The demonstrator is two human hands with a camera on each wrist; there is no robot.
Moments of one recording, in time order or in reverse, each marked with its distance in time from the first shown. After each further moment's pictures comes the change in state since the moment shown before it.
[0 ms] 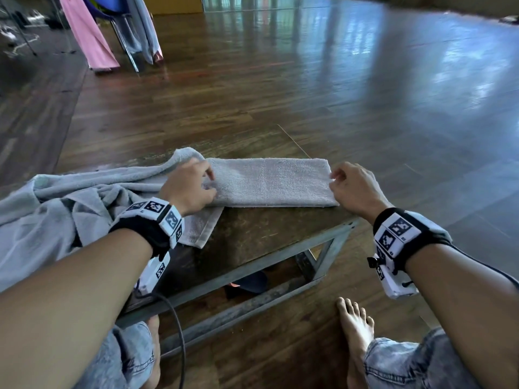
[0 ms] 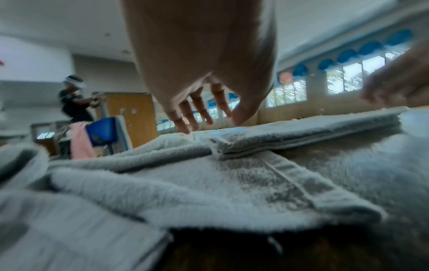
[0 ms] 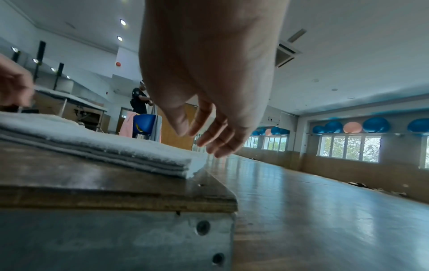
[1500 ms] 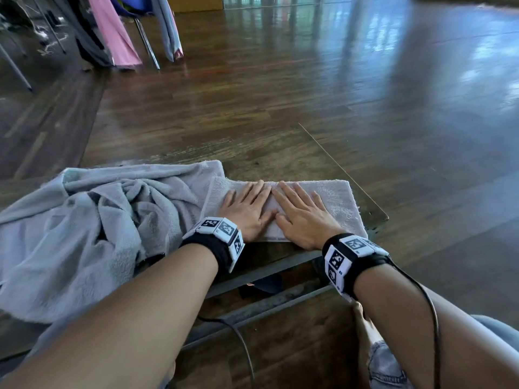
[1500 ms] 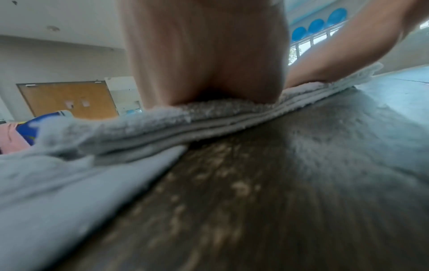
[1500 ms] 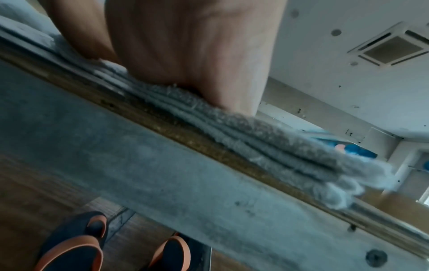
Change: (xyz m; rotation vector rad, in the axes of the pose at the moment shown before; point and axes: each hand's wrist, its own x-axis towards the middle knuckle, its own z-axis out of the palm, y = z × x) left_hand -0.020 0.035 0.065 0.234 -0.411 0.020; right_hand -0.032 -0.070 0.102 -0.275 -0.414 -0.347
